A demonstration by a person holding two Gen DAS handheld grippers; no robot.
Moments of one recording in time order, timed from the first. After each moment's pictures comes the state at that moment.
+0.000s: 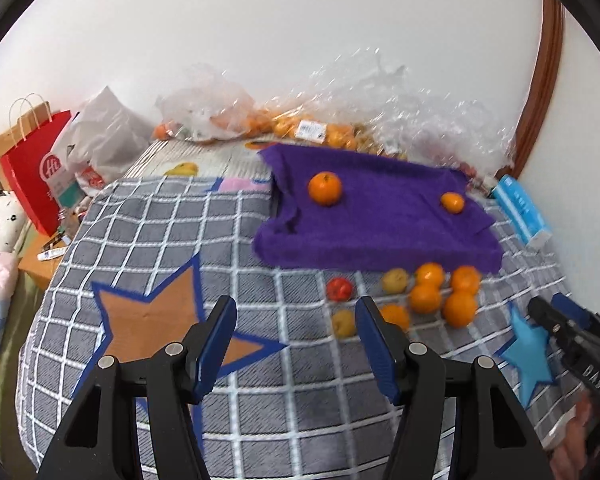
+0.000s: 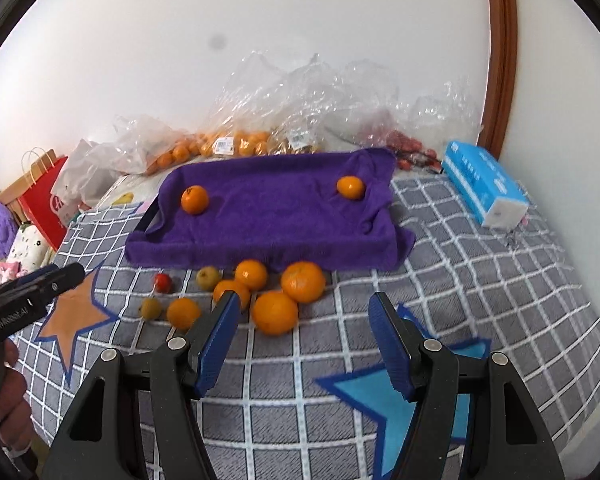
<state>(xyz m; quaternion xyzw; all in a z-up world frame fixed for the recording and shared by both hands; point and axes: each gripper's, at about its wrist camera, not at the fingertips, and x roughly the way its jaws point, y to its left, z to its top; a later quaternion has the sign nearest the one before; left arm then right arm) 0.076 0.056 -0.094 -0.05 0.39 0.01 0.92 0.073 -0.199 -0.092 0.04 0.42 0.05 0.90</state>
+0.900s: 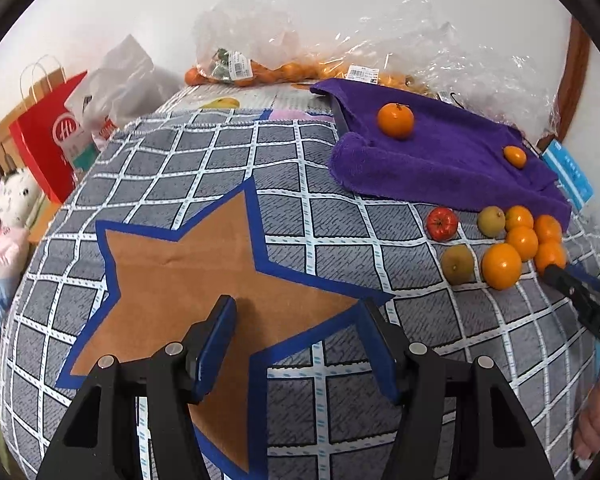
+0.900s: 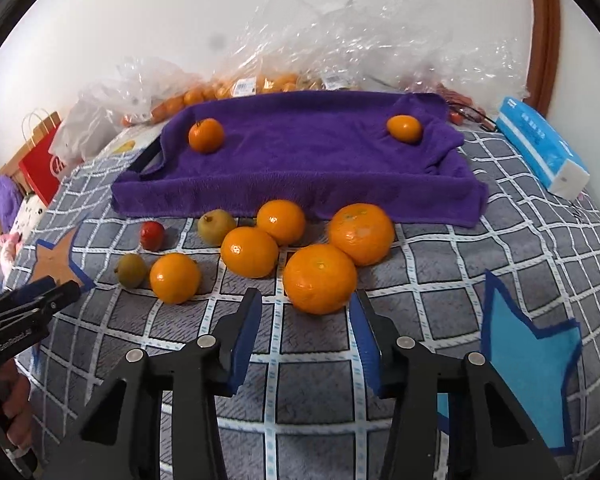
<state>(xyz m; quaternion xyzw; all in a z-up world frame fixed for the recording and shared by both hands) 0.082 0.091 -0.169 -0.03 0.42 0.04 0.90 0.105 -0.157 -0.164 0.00 0.45 0.07 0.89</state>
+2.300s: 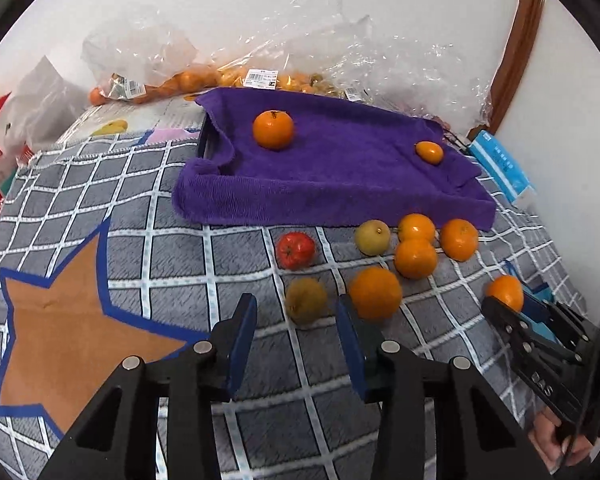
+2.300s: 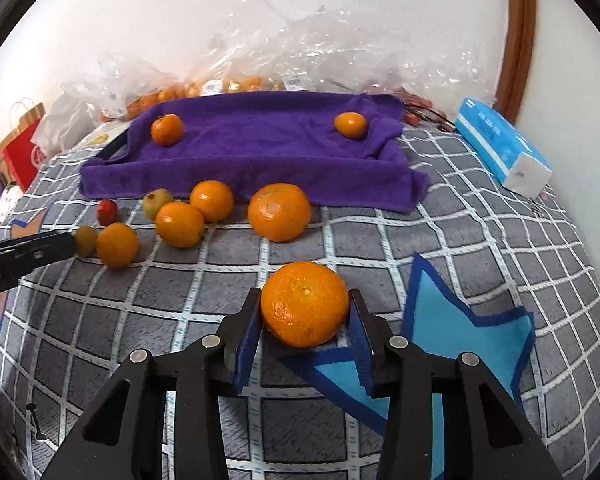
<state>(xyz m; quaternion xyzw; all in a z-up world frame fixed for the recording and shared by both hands) 0.110 0.023 -0.156 -0.06 0.43 -0.08 0.90 0.084 -0.198 -0.168 -0.03 0.43 0.06 0.90</state>
